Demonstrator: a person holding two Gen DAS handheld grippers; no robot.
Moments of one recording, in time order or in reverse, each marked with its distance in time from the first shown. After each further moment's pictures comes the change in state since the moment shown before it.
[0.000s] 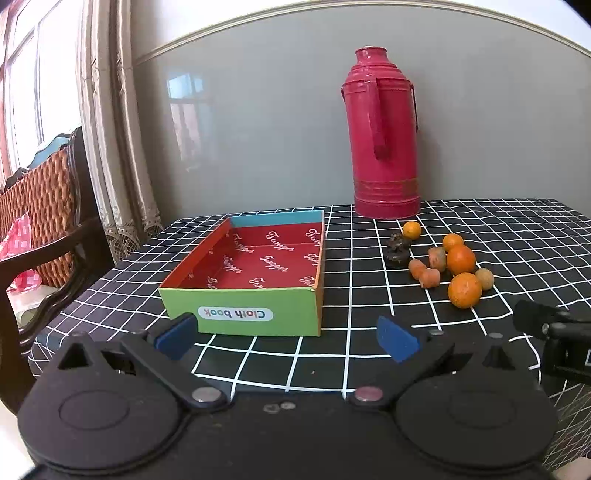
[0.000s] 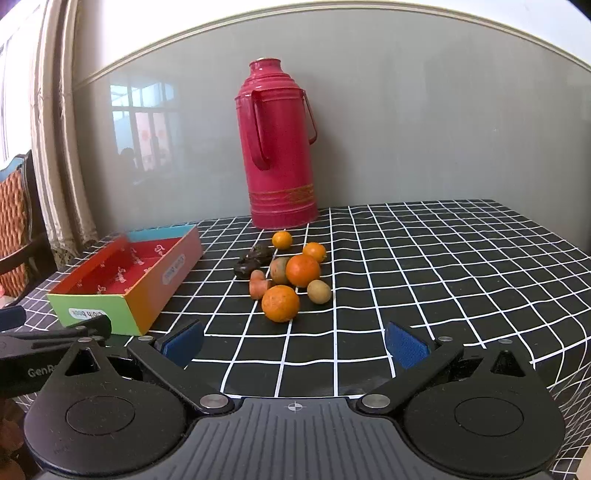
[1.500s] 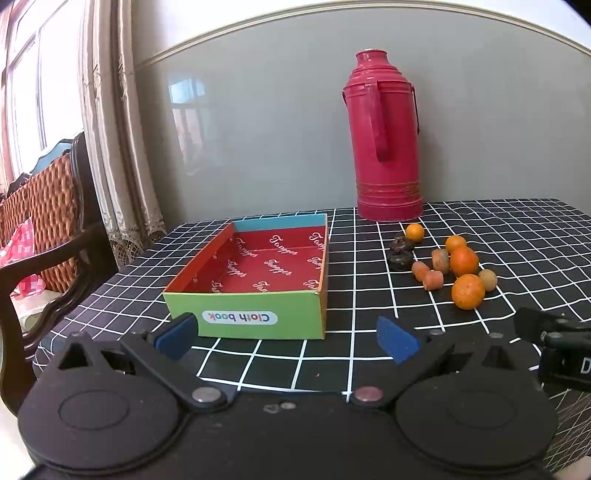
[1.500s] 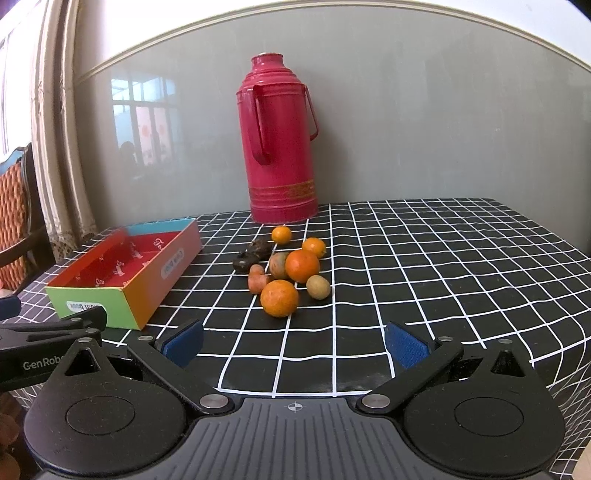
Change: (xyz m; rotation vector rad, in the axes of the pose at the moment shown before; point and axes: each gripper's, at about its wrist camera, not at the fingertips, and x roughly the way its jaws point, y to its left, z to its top) left arm -0.001 0.000 0.000 0.012 -0.014 0.014; right arm 0.001 -0.002 0.001 -0.013 0.021 -0.002
